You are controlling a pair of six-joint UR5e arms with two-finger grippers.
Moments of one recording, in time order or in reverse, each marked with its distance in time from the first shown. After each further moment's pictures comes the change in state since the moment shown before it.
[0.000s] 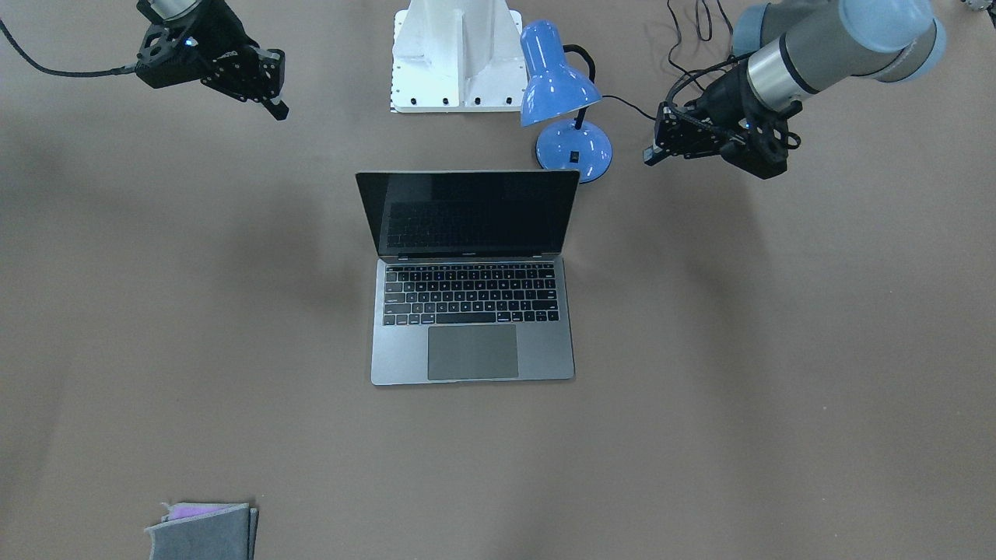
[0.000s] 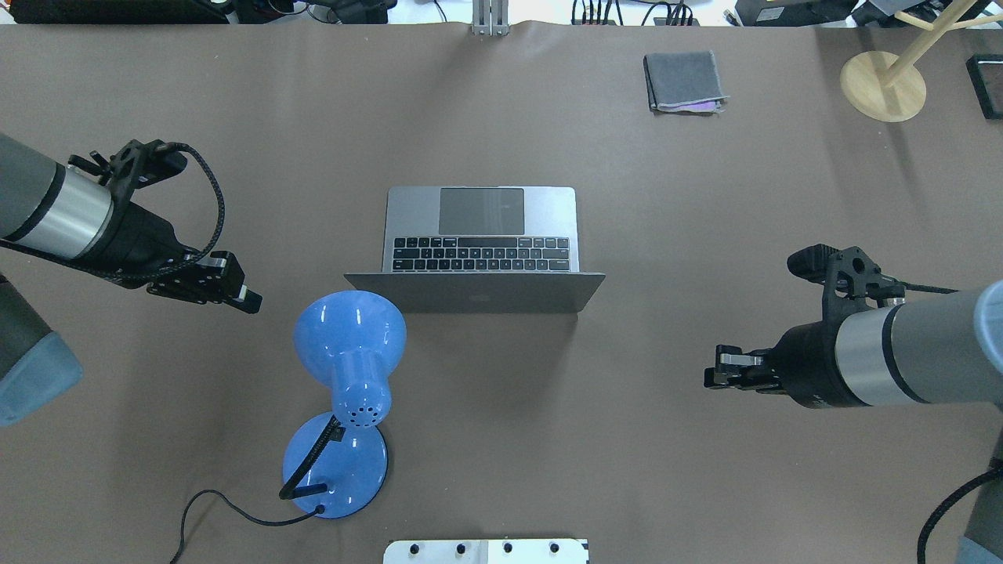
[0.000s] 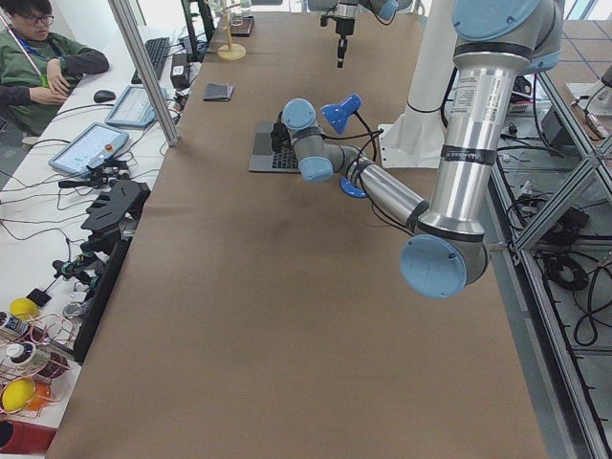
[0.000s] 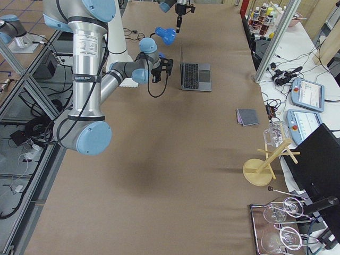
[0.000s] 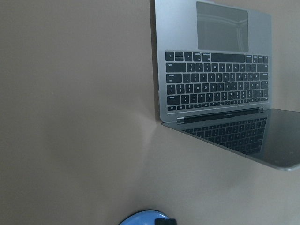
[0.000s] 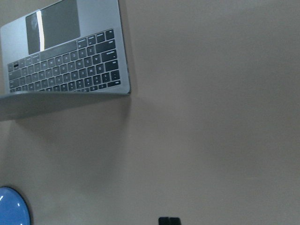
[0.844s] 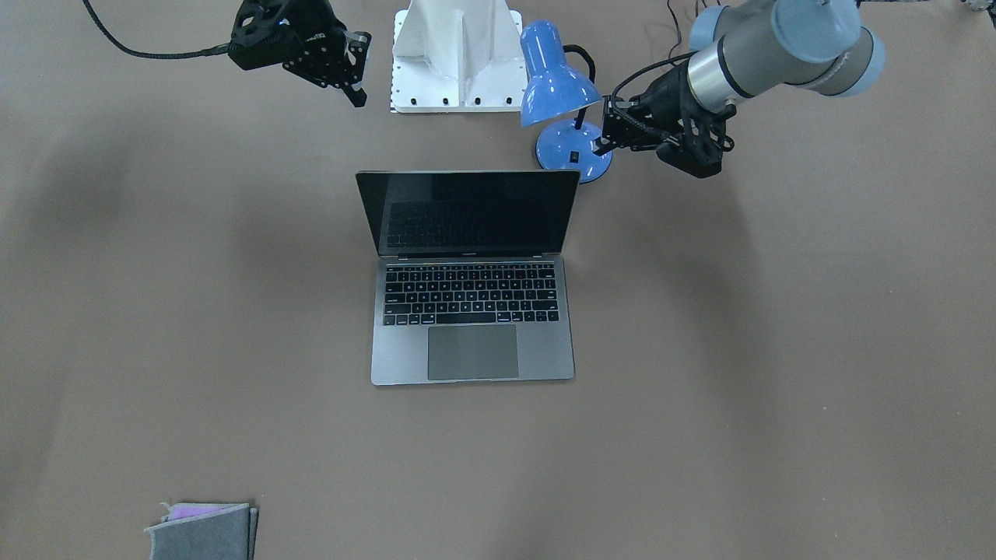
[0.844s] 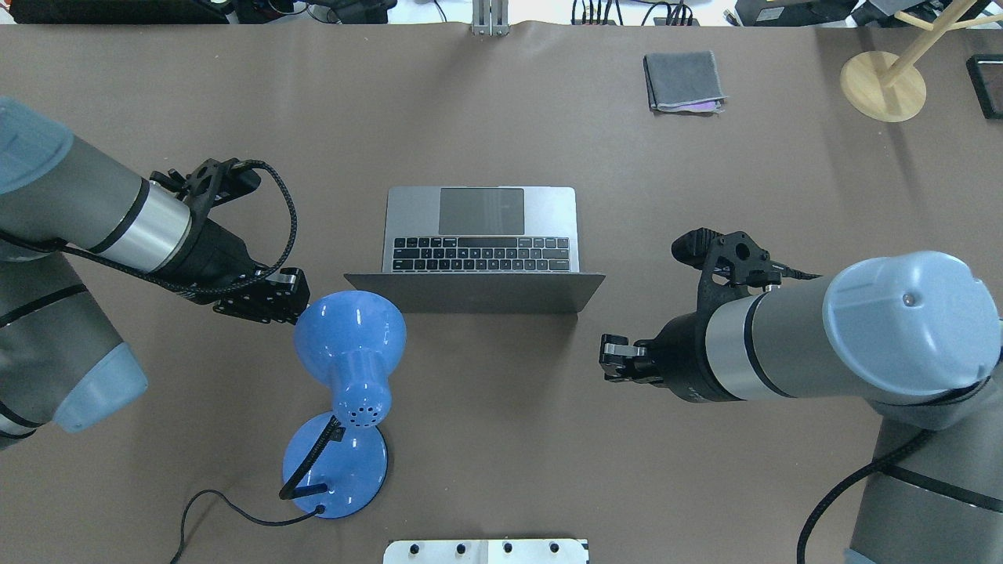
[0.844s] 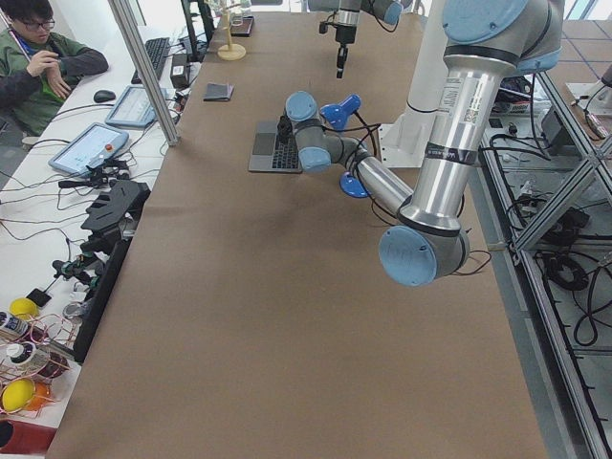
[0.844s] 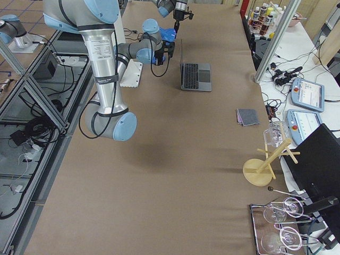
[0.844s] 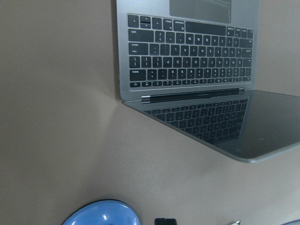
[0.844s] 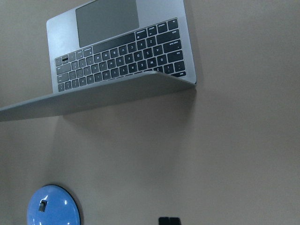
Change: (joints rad) left arm 0.076 -0.114 0.037 0.003 -0.002 -0.097; right arm -0.064 0.280 -0.025 -0.250 -0.063 0.030
